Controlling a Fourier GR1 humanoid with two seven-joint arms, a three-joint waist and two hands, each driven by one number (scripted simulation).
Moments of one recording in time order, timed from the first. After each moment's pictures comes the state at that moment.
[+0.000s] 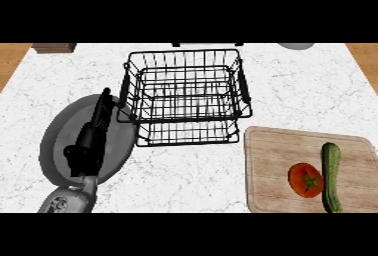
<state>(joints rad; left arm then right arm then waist) -0.14 0.21 -0.24 -1.54 0.02 0.35 0.01 0.25 -0.88 -0.65 -1.96 -0.16 0.91 -0.11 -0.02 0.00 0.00</state>
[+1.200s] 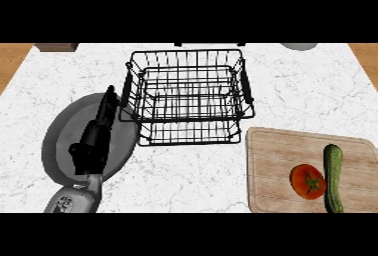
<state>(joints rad) -0.14 0.14 -0.19 -1.55 -0.05 0.30 0.04 0.30 -0.74 -0.57 -2.09 0.33 0.94 -0.15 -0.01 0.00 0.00</state>
